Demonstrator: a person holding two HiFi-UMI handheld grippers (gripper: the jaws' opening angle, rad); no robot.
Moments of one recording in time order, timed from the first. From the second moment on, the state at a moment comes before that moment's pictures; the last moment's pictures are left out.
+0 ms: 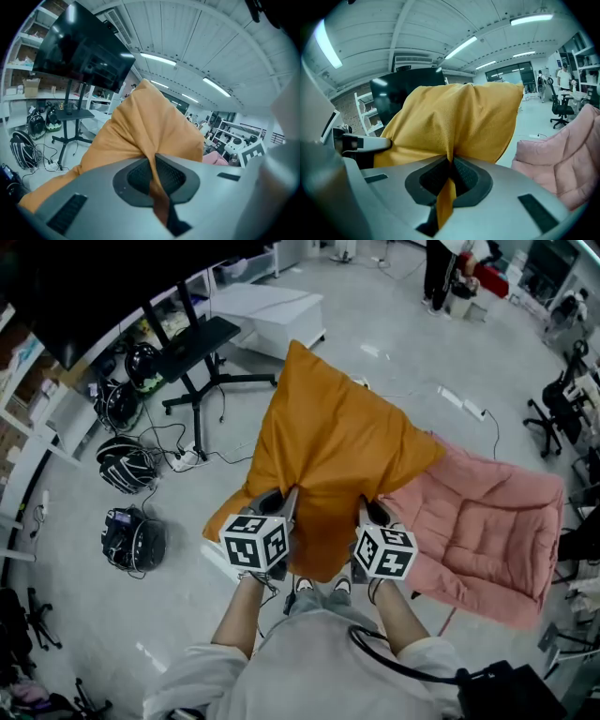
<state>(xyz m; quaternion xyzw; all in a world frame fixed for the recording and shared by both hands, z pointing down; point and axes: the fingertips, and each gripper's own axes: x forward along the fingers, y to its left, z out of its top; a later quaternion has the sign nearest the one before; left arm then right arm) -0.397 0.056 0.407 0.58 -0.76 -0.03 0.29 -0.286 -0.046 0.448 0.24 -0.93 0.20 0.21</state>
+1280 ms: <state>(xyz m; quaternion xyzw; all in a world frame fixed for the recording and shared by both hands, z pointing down) -0.410 0.071 0.392 0.50 -0.81 -0.05 0.29 -0.317 -0.053 0.424 0.16 -0.95 0.17 0.19</state>
